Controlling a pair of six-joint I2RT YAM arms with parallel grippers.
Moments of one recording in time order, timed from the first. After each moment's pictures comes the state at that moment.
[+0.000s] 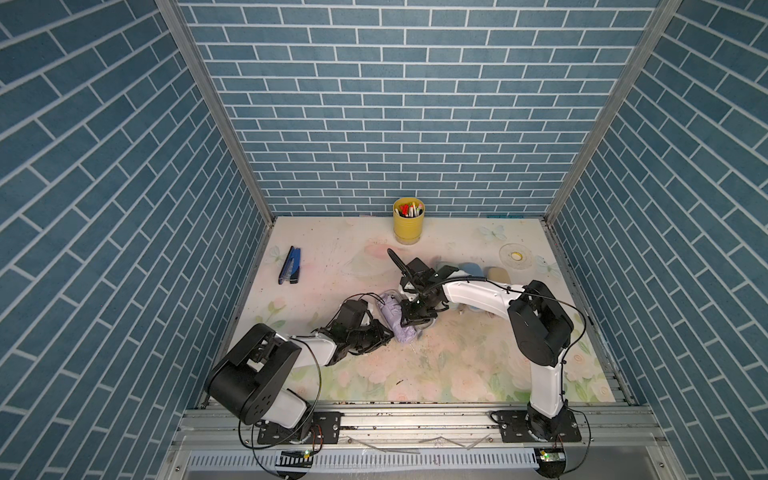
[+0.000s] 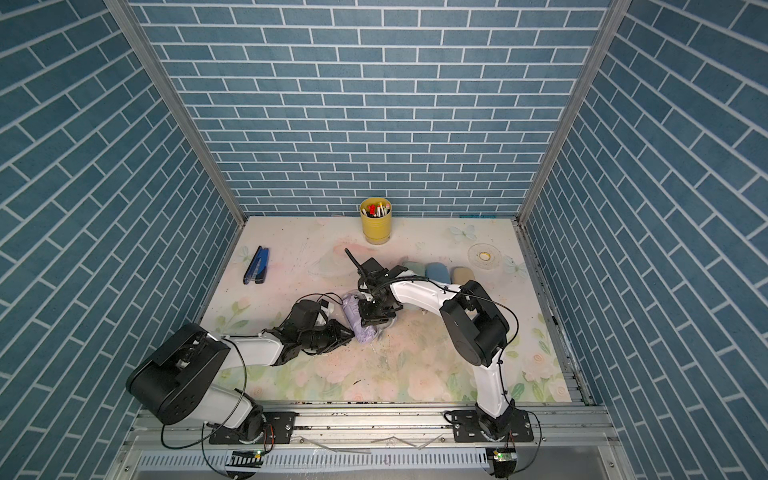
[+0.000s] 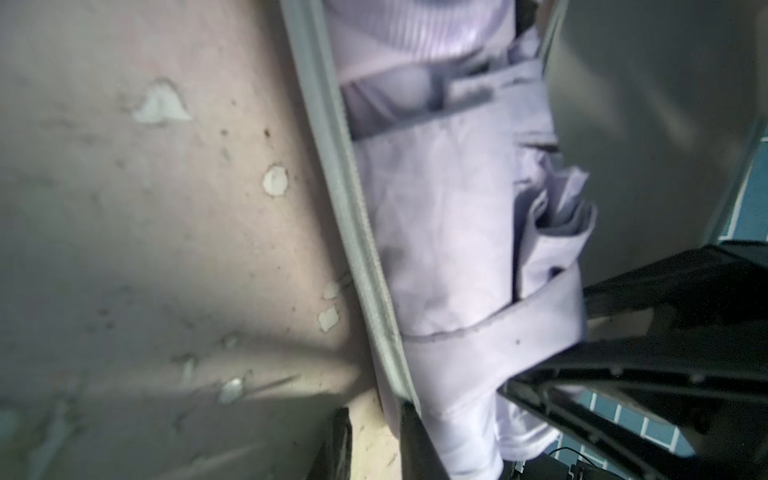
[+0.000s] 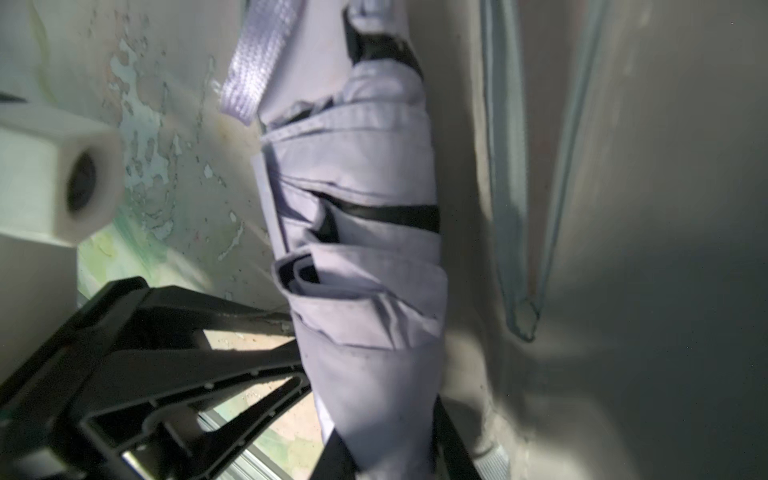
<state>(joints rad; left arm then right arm) -0.55 1.50 0.39 0.33 0.46 -1.00 0.84 1.98 1.44 -0.74 -0.37 0.49</state>
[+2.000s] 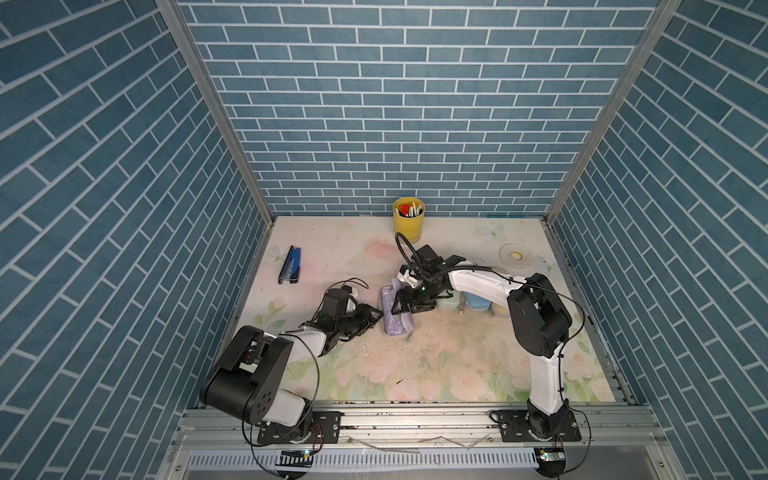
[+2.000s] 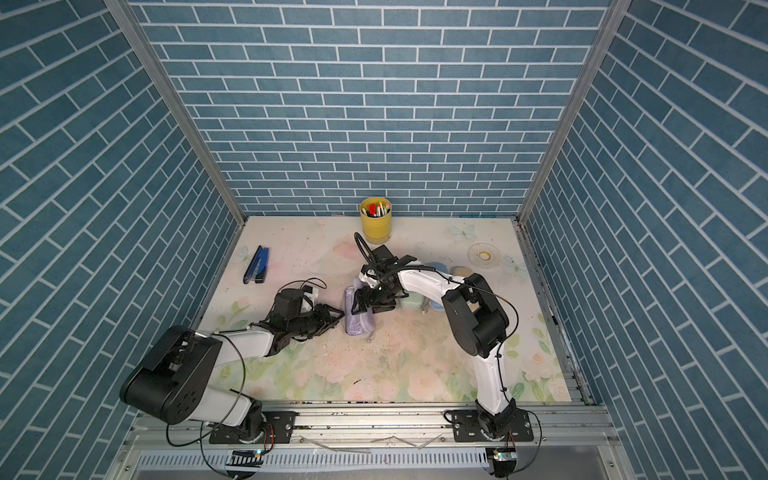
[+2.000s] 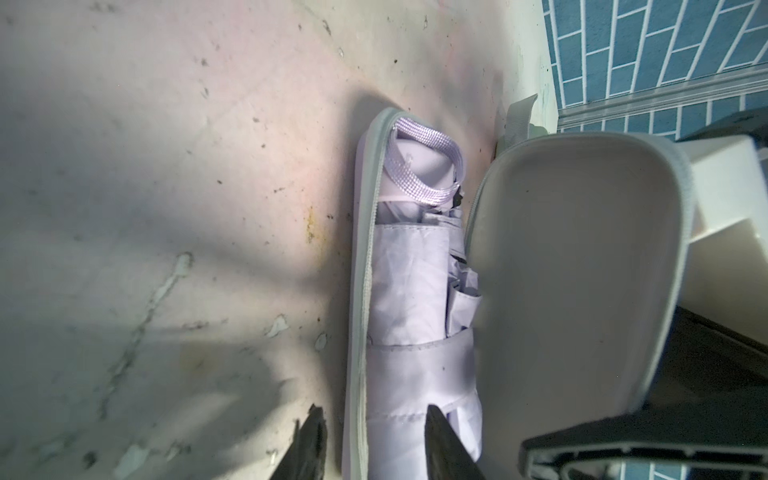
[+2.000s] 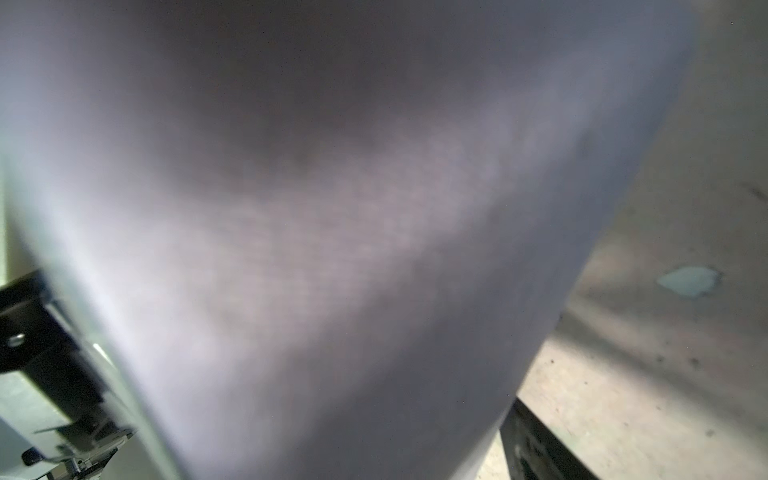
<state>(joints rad) -0.35 1.46 0.42 0.35 0.49 -0.93 0.75 2.00 1.48 -0.70 -0.55 0.37</state>
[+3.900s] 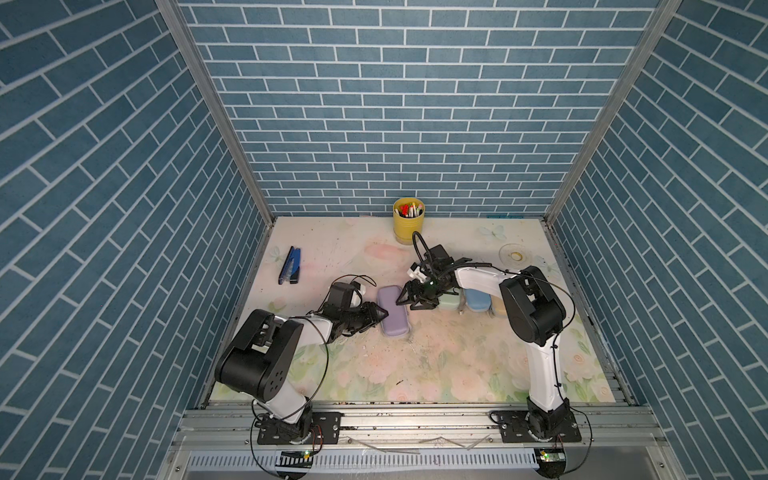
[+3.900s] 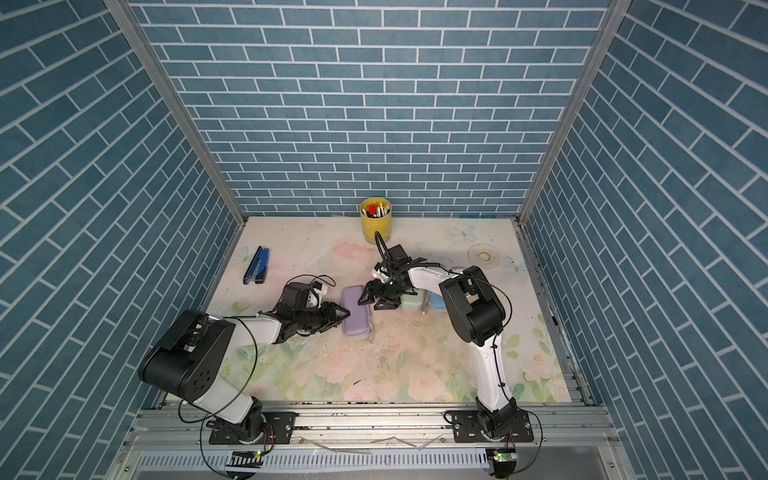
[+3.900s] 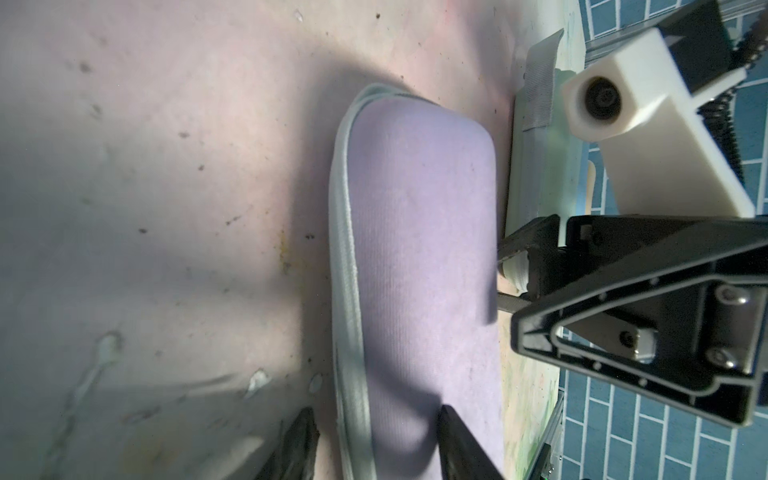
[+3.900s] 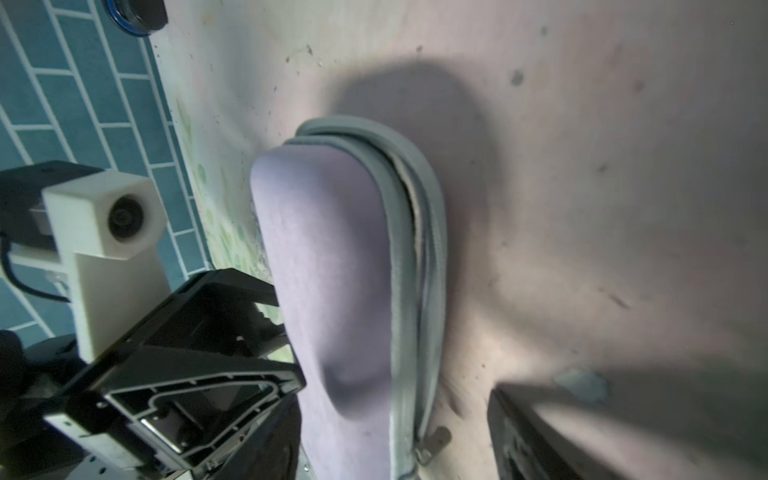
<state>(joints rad) -0.35 1.61 0.53 0.26 0.55 -0.77 0.63 2.13 1.44 -0.46 -0.78 0.52</state>
